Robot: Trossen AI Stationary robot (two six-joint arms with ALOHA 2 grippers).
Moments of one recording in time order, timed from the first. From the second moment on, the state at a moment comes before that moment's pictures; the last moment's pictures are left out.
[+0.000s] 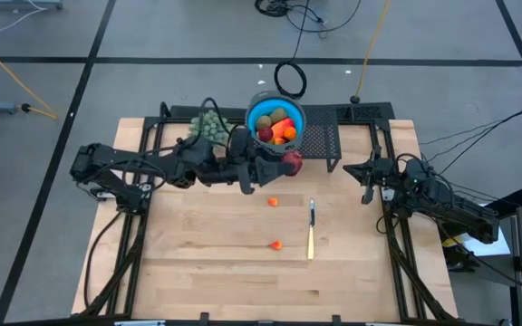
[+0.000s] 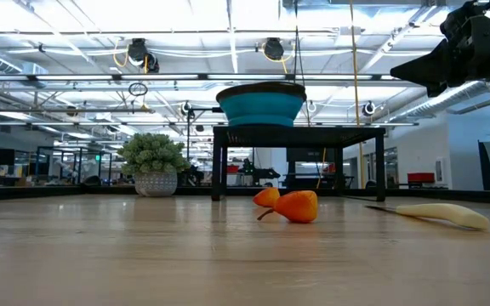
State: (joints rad) left arm -0.10 1.56 1.47 0.41 -0.08 -0.79; right arm -0.38 0.00 0.19 -0.17 -0.11 0.01
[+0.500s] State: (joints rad) left arm 0.02 1.56 1.47 0.08 -0.21 -0.27; right arm -0.38 0.00 0.19 -0.17 -0.11 0.01
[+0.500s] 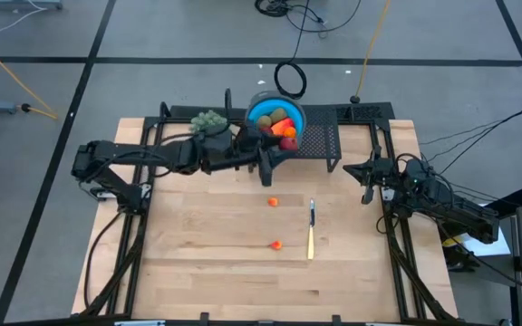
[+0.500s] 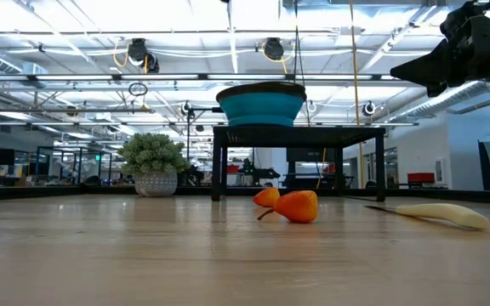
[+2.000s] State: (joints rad) left arm 0.48 1.72 1.47 -0.11 -0.02 0.27; right arm -0.38 0.01 0.19 -0.17 -0.11 0.04
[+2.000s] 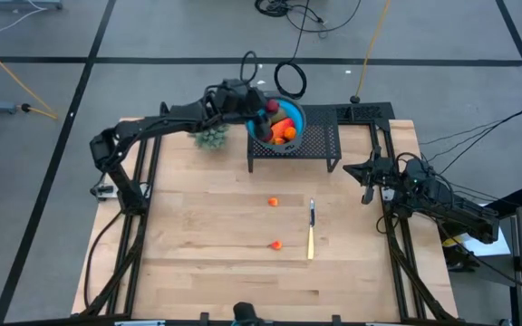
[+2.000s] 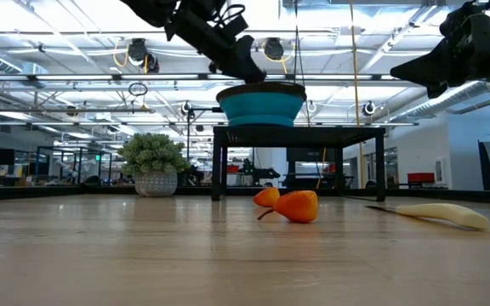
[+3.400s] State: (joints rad) left arm 0.53 1.73 1.47 -0.21 0.05 0.29; right arm -0.38 0.01 0.19 -0.17 -0.11 0.08
